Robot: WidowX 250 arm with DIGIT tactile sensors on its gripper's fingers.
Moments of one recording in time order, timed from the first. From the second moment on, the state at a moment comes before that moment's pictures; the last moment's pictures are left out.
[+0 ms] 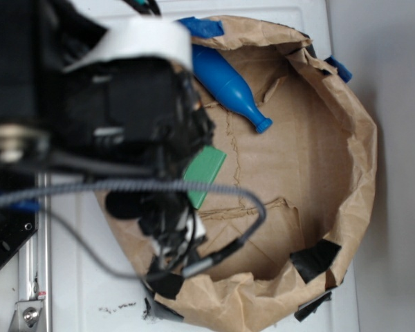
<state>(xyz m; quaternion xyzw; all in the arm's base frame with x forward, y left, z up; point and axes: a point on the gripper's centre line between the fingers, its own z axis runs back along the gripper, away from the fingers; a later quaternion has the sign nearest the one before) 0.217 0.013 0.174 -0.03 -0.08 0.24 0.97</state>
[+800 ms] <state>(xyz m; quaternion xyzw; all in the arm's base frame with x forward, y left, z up) 0.228 0.039 0.092 -0.04 -0.09 0.34 0.94</state>
